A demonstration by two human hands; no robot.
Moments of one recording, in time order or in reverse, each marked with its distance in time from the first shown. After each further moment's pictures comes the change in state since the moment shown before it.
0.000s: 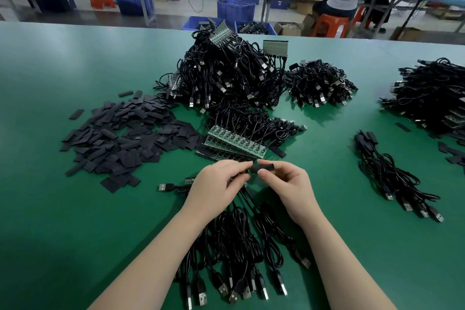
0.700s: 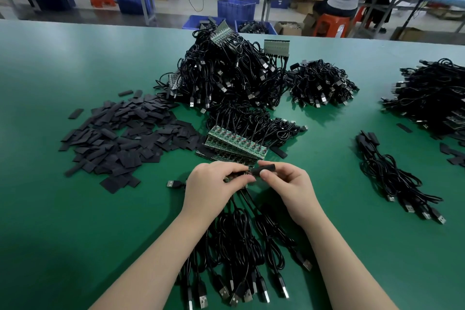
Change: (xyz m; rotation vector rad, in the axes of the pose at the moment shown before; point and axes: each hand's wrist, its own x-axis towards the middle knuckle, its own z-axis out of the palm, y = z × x) left_hand -0.002 0.006 -0.001 -0.045 0.177 -0.110; right_hand -0.002 -0.008 0.002 0.042 -0.023 0.032
